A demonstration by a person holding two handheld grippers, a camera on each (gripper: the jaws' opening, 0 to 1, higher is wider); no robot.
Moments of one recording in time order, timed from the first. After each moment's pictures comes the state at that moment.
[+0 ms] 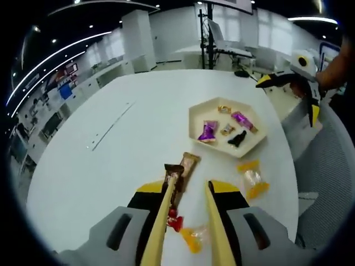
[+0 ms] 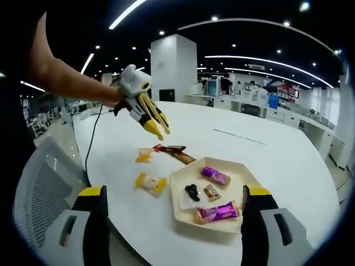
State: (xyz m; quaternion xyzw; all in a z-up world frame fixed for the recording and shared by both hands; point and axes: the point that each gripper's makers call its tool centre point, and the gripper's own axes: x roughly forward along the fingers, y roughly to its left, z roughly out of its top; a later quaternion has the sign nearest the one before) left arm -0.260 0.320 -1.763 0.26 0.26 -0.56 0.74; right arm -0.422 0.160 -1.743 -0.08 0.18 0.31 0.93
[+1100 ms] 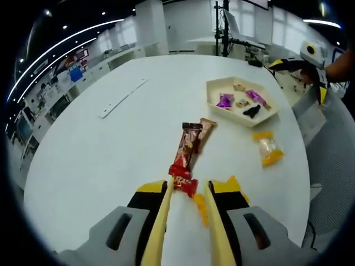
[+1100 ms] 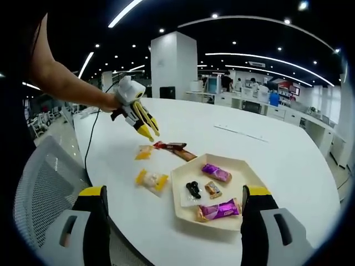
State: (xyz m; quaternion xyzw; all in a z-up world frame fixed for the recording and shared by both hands) left arm -0.244 0.373 -1.805 0.26 0.30 -0.52 0.76; right arm -0.422 0.160 -1.748 -0.08 0.20 0.31 0.93
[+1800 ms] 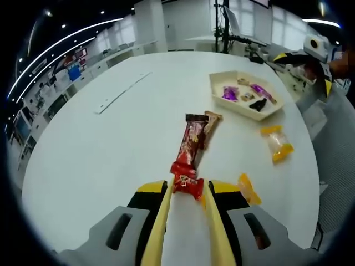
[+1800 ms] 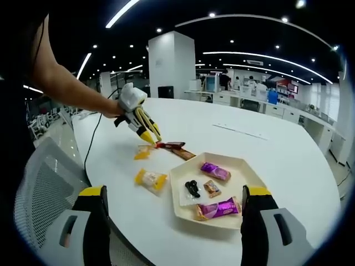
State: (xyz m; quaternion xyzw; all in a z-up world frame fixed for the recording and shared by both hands) left arm -0.234 0.368 -1.826 0.25 0.30 -0.52 0.76; right arm -0.422 0.159 -1.748 -0.07 0.20 0.31 0.93
